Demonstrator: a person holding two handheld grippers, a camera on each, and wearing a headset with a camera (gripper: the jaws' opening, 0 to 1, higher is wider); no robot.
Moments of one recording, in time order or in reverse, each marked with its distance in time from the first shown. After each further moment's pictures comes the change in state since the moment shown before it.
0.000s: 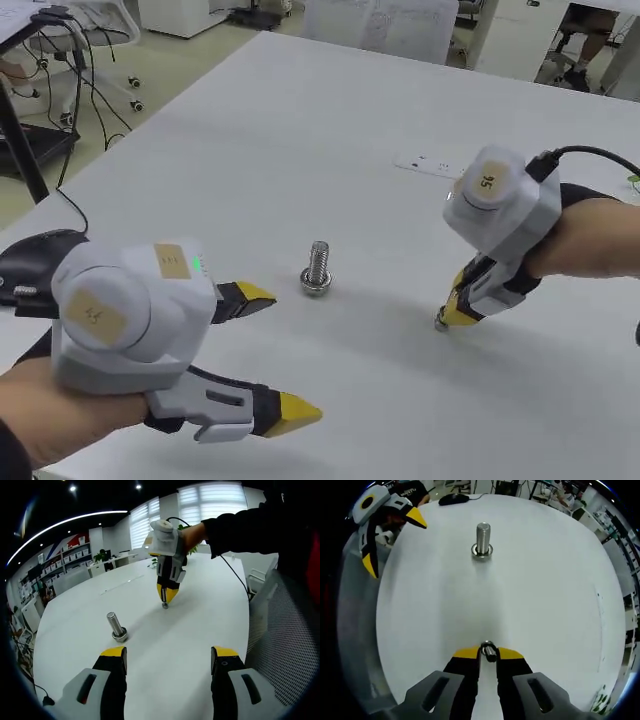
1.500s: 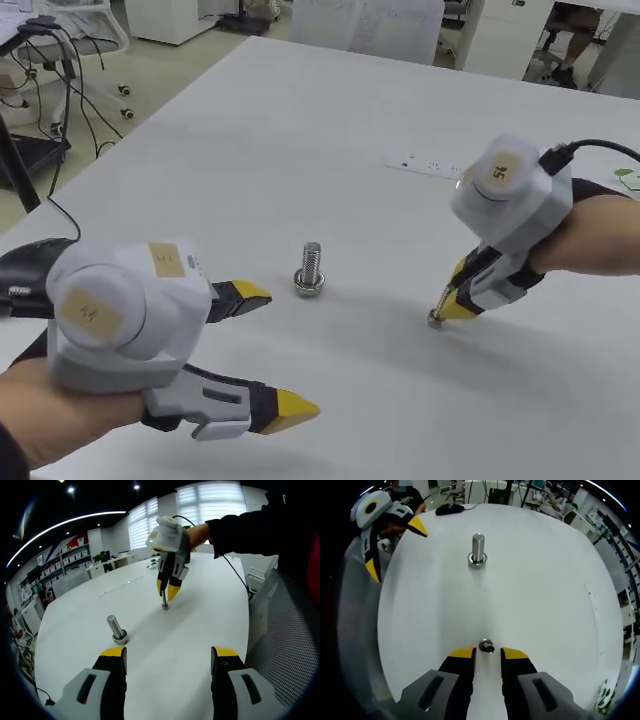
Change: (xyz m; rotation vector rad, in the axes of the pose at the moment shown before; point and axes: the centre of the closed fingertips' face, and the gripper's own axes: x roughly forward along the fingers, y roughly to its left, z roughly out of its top) left arm -0.003 -0.001 0.005 0.016 0.000 -0.002; right arm -0.019 0.000 0.001 0.040 -0.087 -0.042
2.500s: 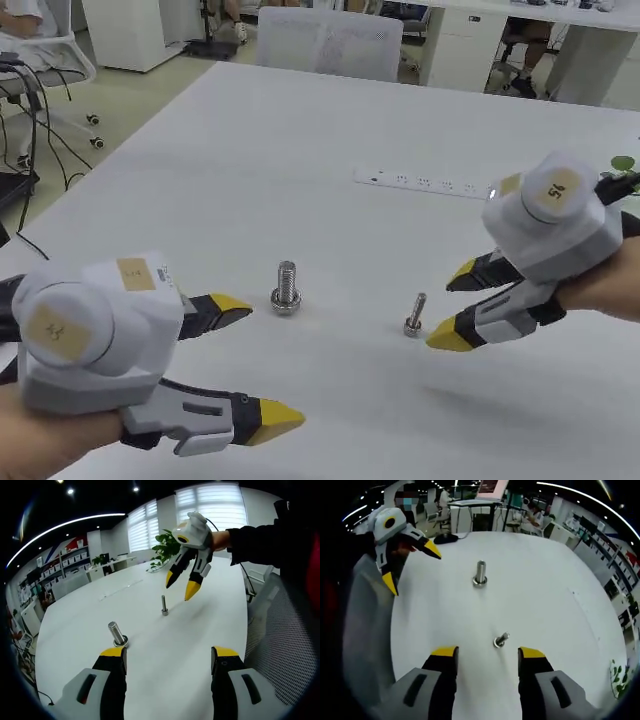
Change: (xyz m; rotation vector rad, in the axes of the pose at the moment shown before) left arm -0.006 0.002 0.011 0.002 -0.022 -0.008; right arm -0.042 0.031 0.006 0.129 -0.248 -0.087
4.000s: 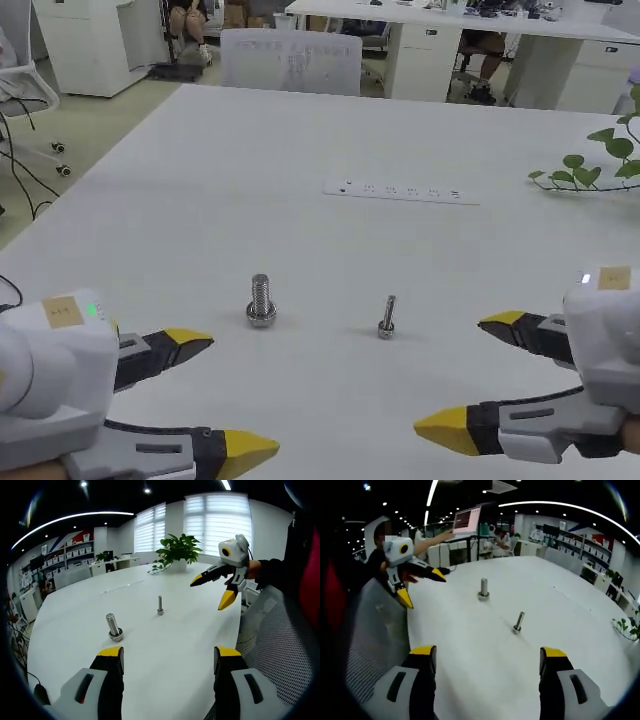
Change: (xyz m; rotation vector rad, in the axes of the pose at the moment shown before) left arm -0.020 -0.017 -0.006 -0.110 -0.038 -0.015; right arm -0.034 0.057 -0.024 0.253 -0.296 -0.140
